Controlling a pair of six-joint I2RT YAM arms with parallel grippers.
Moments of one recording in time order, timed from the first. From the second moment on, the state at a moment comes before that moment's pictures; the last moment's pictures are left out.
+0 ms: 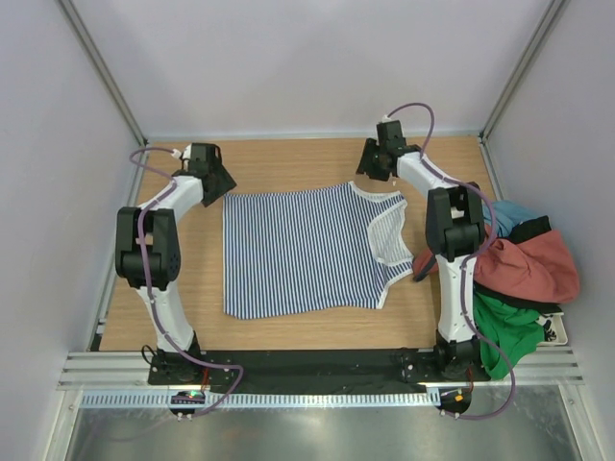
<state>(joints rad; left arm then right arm) -0.08 1.93 1.38 -0.31 -0.16 -0.66 0.22 2.24 1.82 -0.38 -0.04 0.47</state>
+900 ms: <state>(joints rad) -0.08 1.99 1.46 -0.38 -0.17 -0.60 0.26 2.38 1.95 -0.43 -0.15 0.44</state>
